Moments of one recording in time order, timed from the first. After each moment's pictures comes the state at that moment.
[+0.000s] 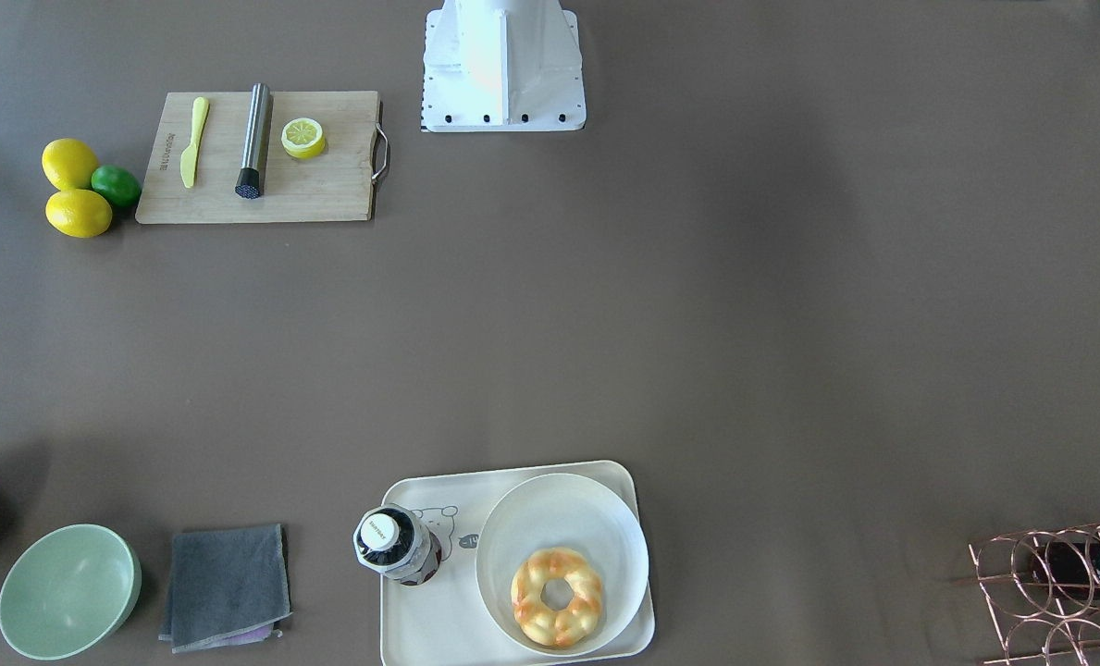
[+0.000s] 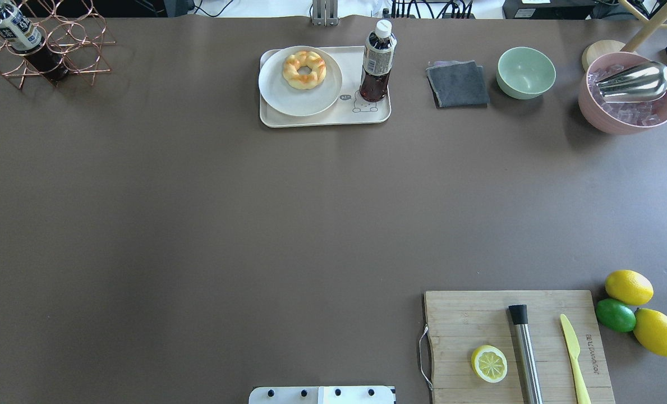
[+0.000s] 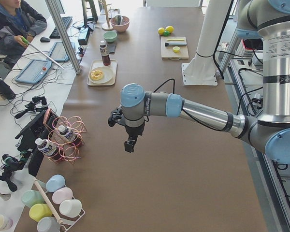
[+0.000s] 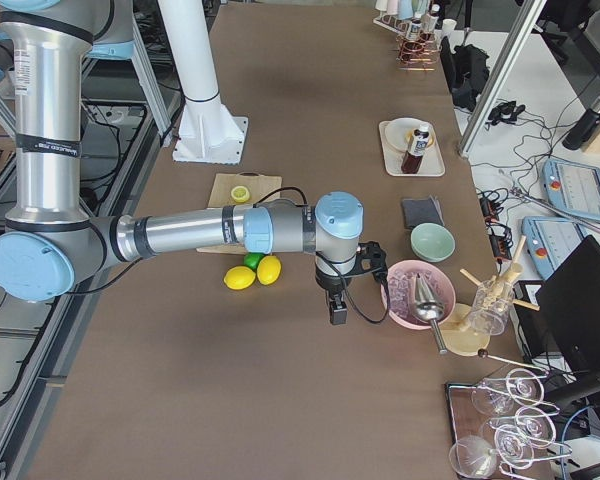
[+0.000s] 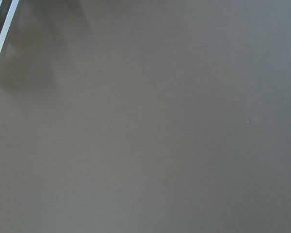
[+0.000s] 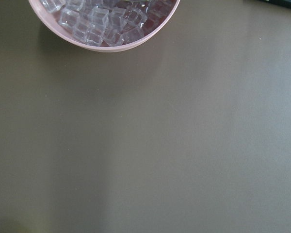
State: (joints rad) left arm -1.56 -1.46 -1.96 -1.34 -2.32 0.31; right arm 1.54 -1.65 1.82 -1.67 2.29 -0.13
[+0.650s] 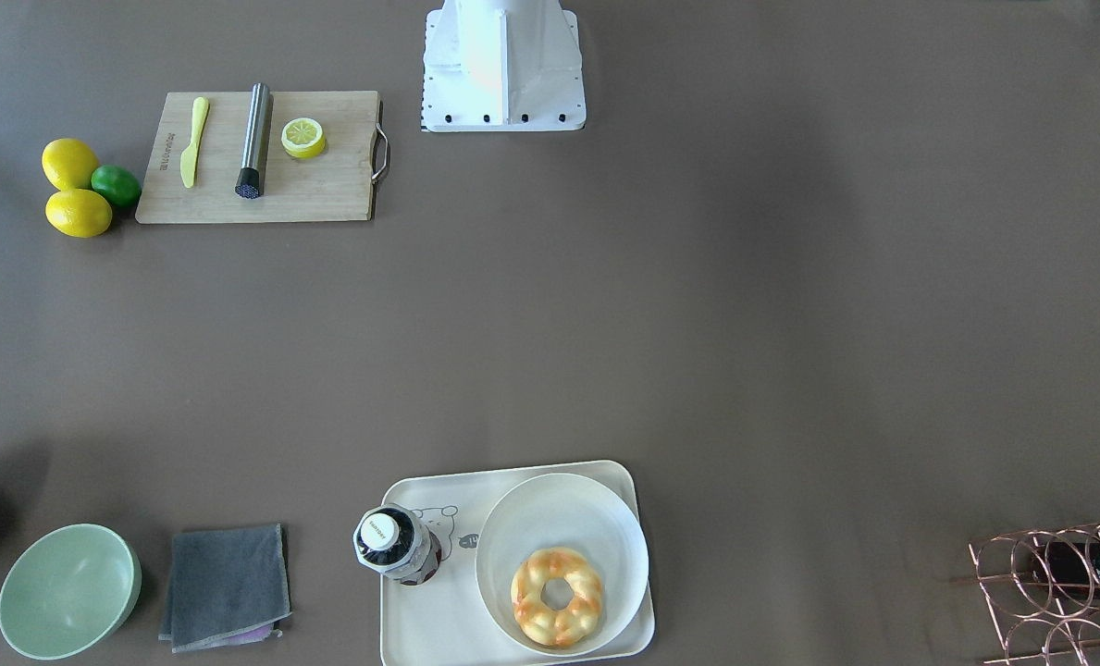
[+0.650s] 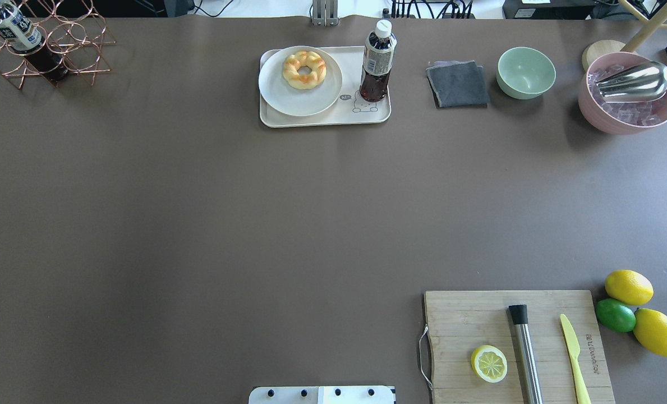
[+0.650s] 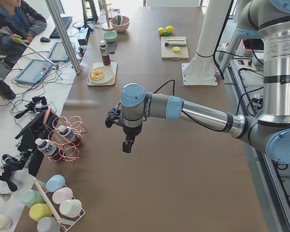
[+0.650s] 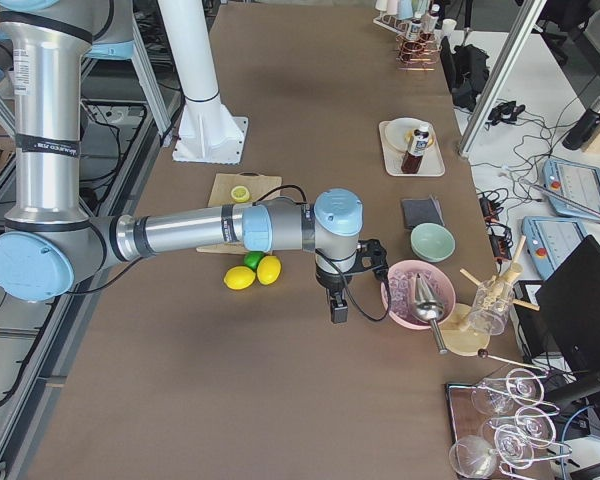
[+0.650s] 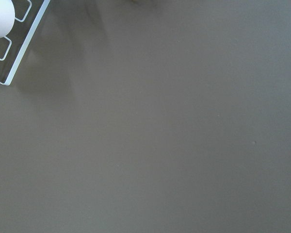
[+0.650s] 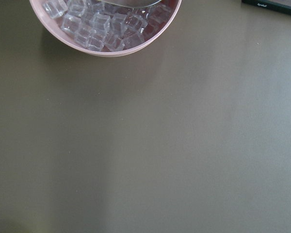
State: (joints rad) left arm -1.58 -1.47 -1.94 -1.42 -2.31 0.21; right arm 1.54 -1.65 1.83 -1.67 2.29 -0.13
